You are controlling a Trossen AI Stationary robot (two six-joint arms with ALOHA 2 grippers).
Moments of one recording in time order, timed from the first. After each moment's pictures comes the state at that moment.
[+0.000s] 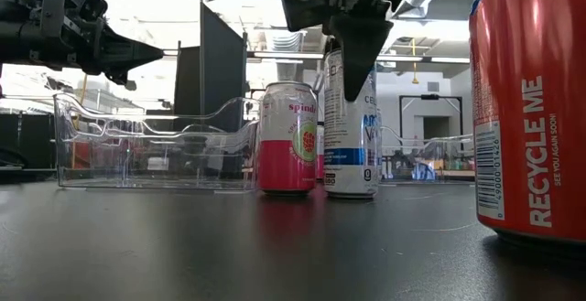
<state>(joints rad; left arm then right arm) 0.10 0.14 0.04 0.18 -0.11 0.03 0.11 2.02 1.79 -1.21 0.05 0.12</state>
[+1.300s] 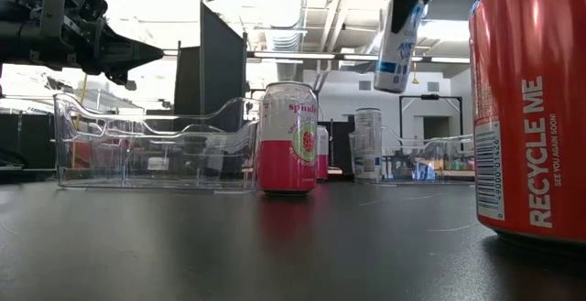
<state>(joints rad) 0.10 0.14 0.04 0.18 -0.11 0.02 -0.20 1.56 1.80 -1.46 0.38 0.17</state>
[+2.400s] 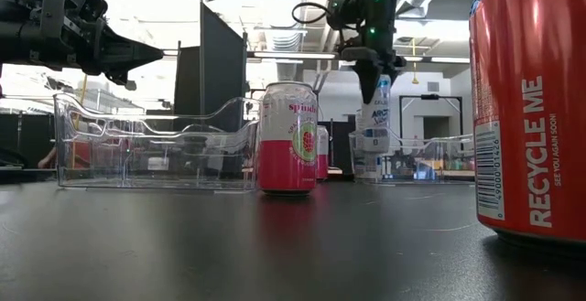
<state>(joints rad) 0.10 0.14 0.04 0.17 -0.11 0.03 -0.53 1.85 1.80 -1.29 0.23 0.14</state>
